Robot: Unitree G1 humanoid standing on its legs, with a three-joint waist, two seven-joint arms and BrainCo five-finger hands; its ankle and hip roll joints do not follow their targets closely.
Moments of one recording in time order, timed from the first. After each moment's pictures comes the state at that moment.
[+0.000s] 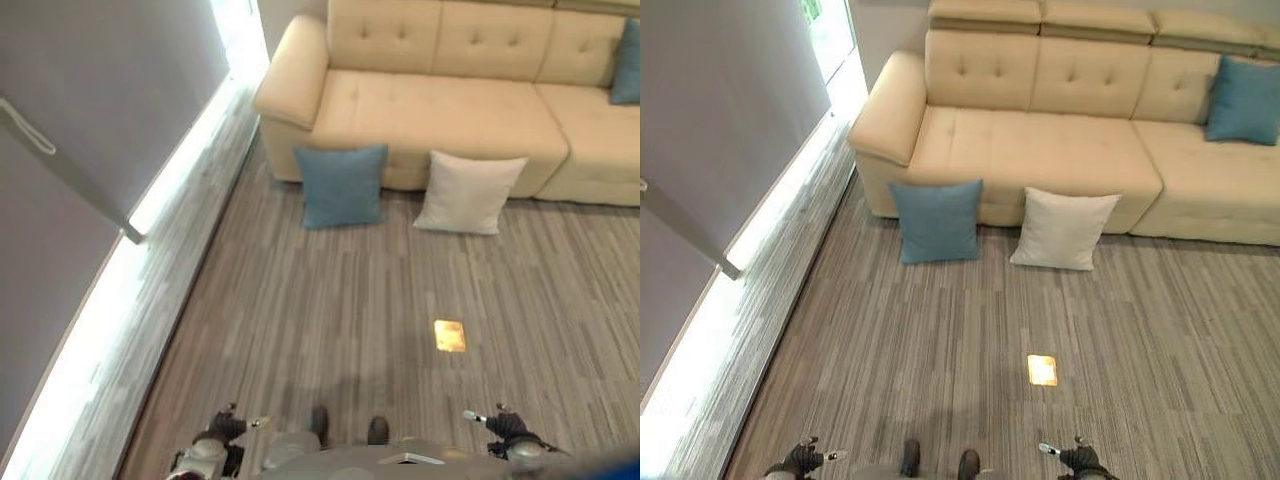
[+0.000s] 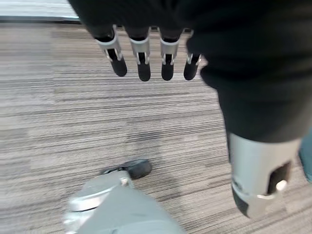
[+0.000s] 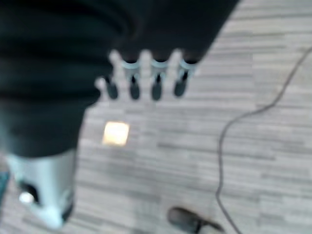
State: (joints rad) left arm -0.03 0.27 -0.16 1.21 -0.09 -0.07 0.10; right arm -0.04 -0.28 0.11 1.22 0.11 -0.07 -0.17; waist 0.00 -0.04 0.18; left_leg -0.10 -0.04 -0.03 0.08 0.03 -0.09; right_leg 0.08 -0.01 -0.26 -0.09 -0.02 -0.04
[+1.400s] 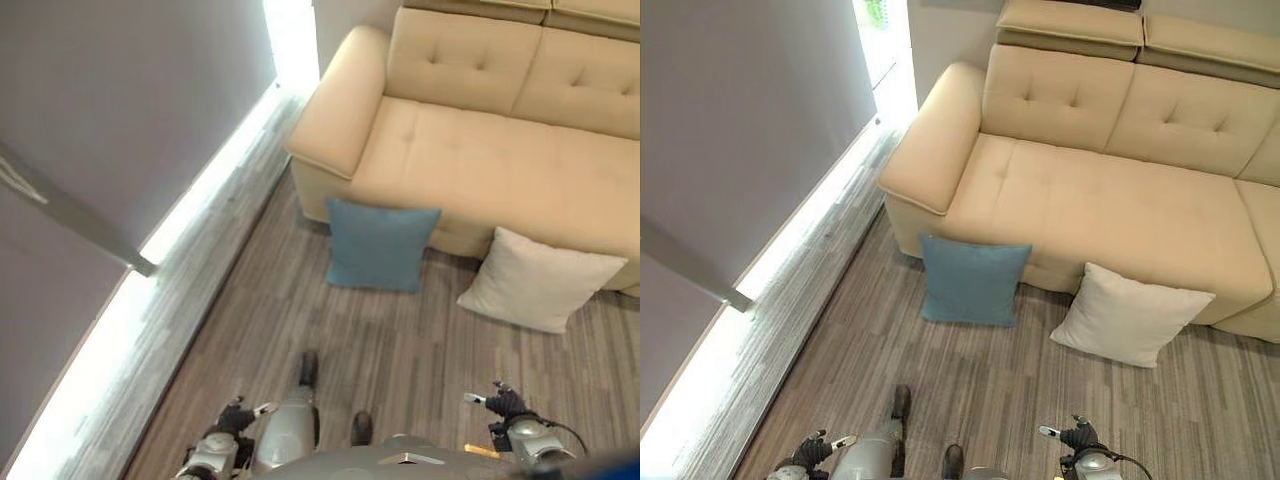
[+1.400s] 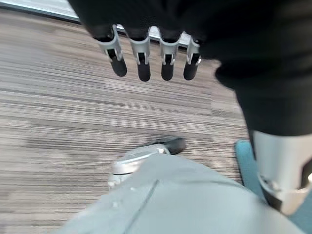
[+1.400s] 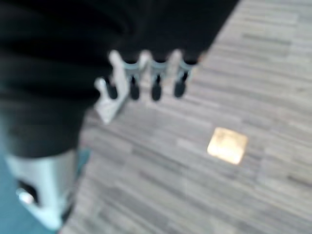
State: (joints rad) left arm -0.04 0.24 -0.14 1.24 -0.10 -0.08 0.13; right arm -0.08 -0.29 0.18 1.27 0.09 -0.06 -0.17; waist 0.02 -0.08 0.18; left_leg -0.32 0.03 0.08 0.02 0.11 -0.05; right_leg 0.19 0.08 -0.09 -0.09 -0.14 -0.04
